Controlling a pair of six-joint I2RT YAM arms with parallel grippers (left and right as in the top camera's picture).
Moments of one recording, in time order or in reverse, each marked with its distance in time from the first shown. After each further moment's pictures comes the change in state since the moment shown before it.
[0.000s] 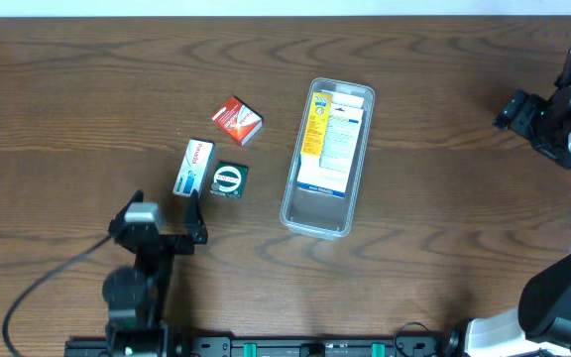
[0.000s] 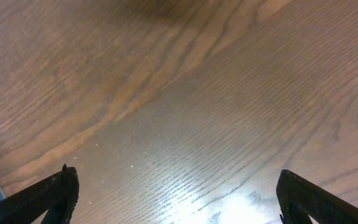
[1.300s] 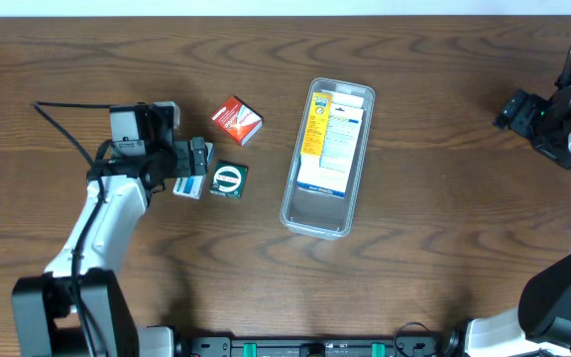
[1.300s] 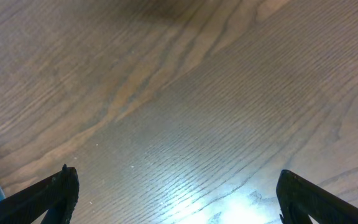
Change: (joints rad) left arm 0.043 1.268 0.813 -0.420 0.078 0.130; right arm 0.000 0.000 0.000 0.000 0.000 0.006
